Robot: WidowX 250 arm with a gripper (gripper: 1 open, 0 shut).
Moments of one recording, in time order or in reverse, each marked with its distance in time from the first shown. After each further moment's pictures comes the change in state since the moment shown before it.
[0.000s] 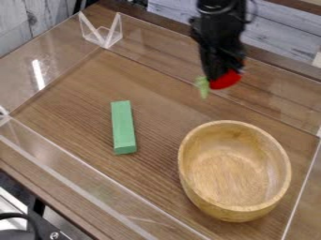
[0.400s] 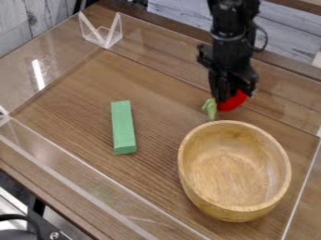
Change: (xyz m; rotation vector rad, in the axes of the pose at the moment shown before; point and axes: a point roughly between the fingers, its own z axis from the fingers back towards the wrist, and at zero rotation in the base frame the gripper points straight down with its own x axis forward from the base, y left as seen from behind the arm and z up) arm 0.014 -0.040 -0.020 -0.028 0.038 0.003
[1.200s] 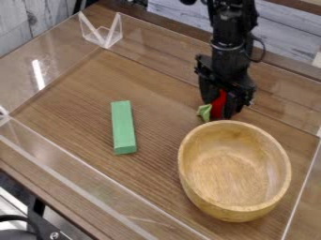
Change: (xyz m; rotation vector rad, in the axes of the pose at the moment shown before) arm -0.007 -0.003 -0.038 -0.037 0.111 0.043
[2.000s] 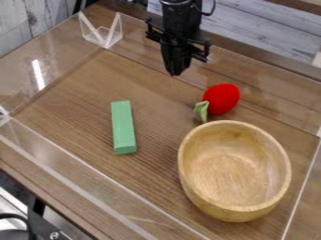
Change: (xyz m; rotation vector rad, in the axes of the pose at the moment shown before) arm -0.025 0.056 0.049 0.052 -0.022 0.208
